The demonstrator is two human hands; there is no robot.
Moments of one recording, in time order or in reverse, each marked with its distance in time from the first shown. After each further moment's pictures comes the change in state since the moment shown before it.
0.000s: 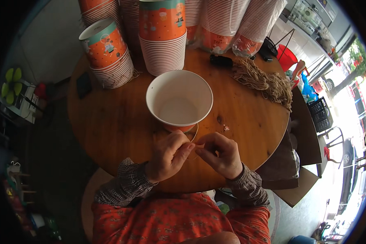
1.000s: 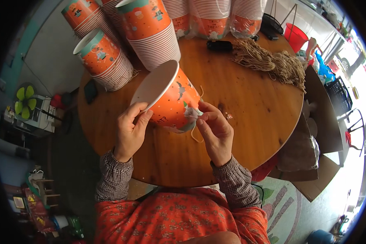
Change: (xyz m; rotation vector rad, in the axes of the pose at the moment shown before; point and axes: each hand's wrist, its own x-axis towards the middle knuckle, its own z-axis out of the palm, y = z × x) left_hand 0.026 -0.013 -0.041 0.330 0.117 -0.165; right_hand 0.017 0.074 0.012 0.366 0.425 -0.239
